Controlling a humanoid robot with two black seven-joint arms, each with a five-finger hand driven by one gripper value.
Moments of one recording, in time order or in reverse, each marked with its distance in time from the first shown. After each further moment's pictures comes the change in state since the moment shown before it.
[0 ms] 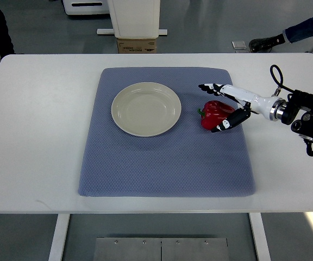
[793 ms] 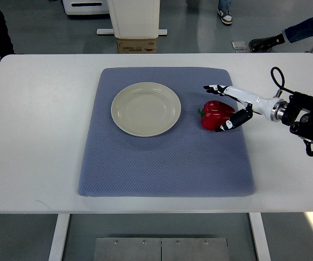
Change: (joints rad) left arm 0.000 0.000 0.000 0.000 0.000 0.000 0.000; right arm -0.027 0.046 -0.023 -0.103 -0.011 -0.012 -0.001
